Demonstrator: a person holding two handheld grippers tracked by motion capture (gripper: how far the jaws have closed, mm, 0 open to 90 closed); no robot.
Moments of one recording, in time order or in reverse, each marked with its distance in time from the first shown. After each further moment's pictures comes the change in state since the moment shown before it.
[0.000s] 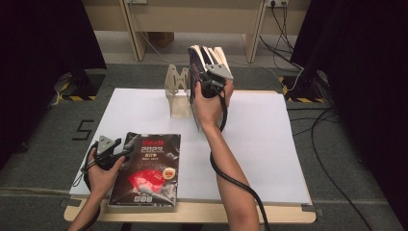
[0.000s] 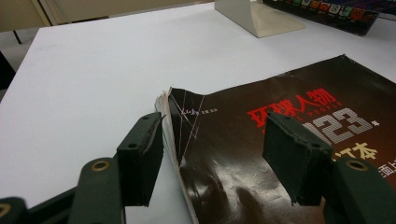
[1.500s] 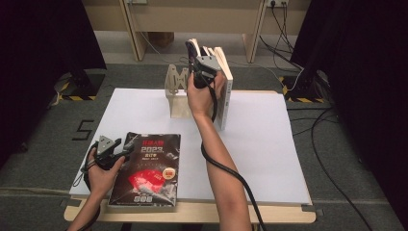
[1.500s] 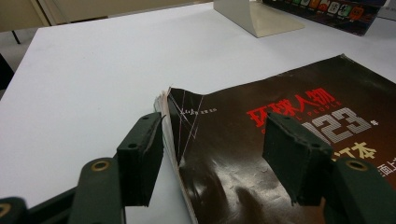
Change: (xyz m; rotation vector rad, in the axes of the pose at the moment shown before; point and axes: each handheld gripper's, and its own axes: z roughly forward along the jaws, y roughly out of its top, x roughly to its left) left arm 0.000 0.000 0.000 -0.003 -0.004 -0.002; right arm 0.015 0.008 0.039 -0.030 -0.084 -0.046
